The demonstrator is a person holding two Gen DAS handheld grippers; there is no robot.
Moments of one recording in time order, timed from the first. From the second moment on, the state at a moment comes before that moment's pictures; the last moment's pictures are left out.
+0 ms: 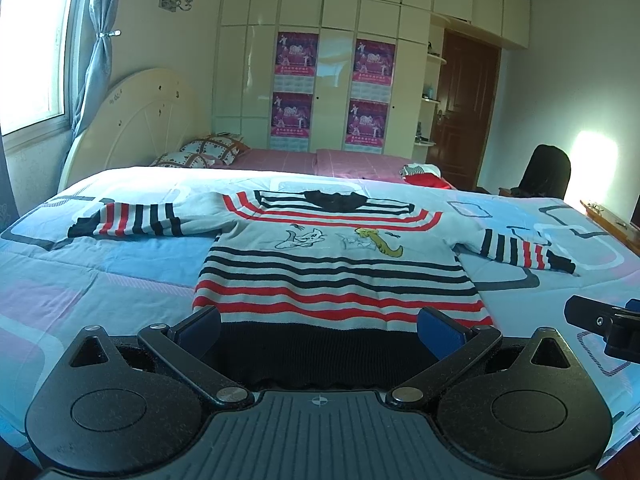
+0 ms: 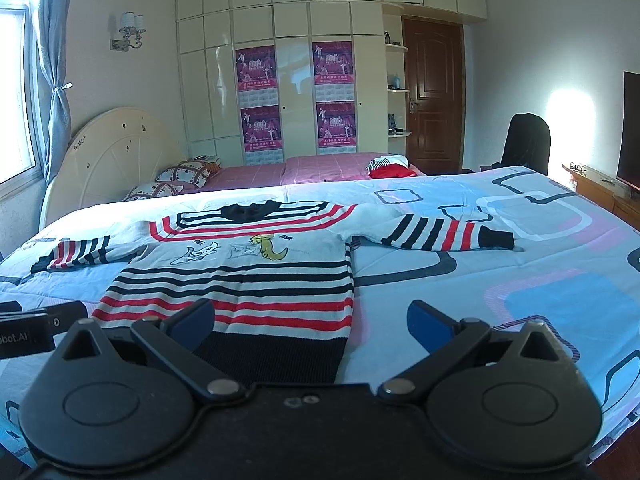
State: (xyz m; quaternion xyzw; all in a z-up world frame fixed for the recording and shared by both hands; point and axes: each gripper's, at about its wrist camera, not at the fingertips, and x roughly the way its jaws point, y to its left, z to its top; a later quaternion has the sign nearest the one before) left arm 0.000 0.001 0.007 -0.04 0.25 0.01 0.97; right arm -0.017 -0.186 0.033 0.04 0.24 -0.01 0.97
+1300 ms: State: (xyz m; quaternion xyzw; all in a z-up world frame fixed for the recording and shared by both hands) left arm 0.238 0.006 -0.029 -0.11 0.29 -0.06 0.95; right arm 0.156 -0.417 -0.028 0.33 0.19 -0.19 0.90
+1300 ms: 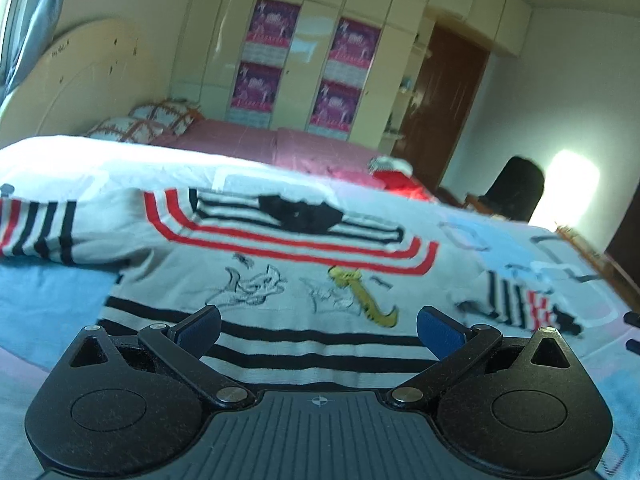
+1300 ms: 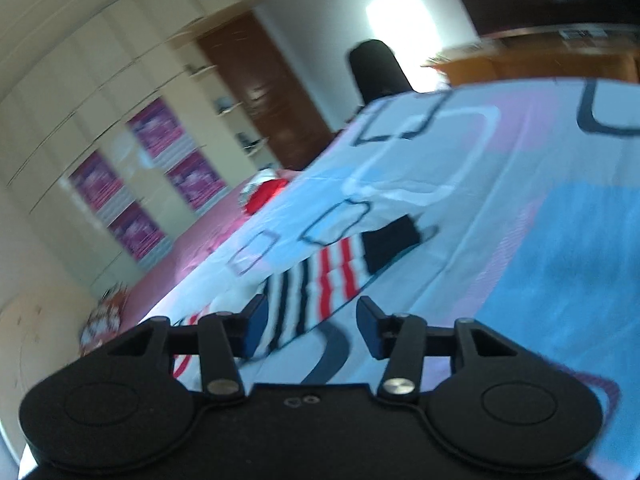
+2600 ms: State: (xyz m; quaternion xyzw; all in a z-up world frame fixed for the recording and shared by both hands) left arm 0.342 0.137 -0.089 -0.14 0.33 0.09 0.93; right arm 0.379 -0.198 -0.031 0.13 0.25 0.08 0.96
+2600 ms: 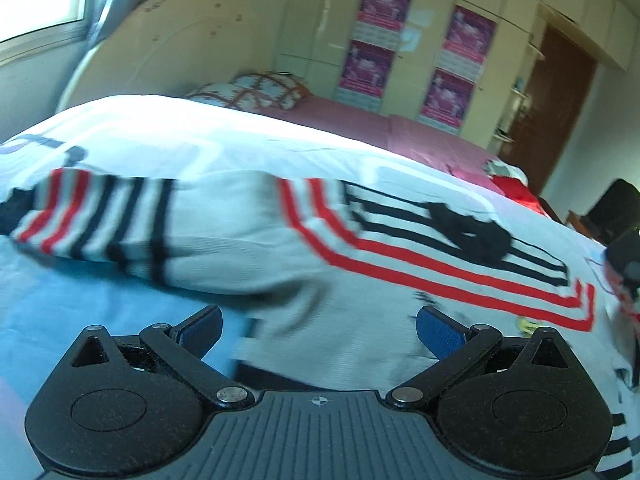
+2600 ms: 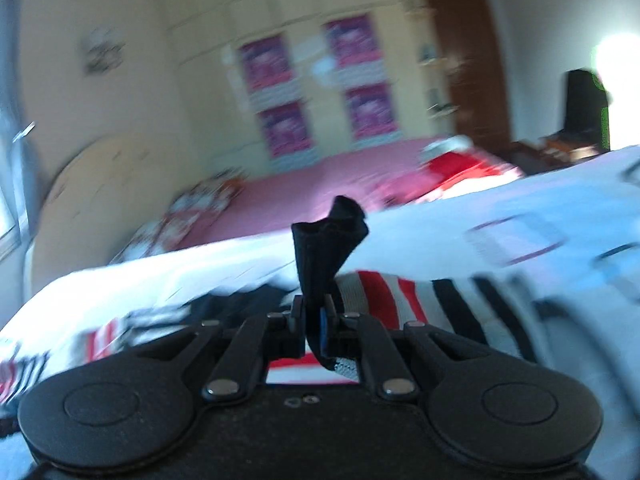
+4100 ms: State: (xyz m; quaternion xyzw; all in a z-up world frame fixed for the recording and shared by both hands) left arm 0.469 0.063 -0.134 -0.22 0.32 -0.07 0.92; right arm 0.353 -0.300 -0.107 0.45 0.34 0.05 0.82
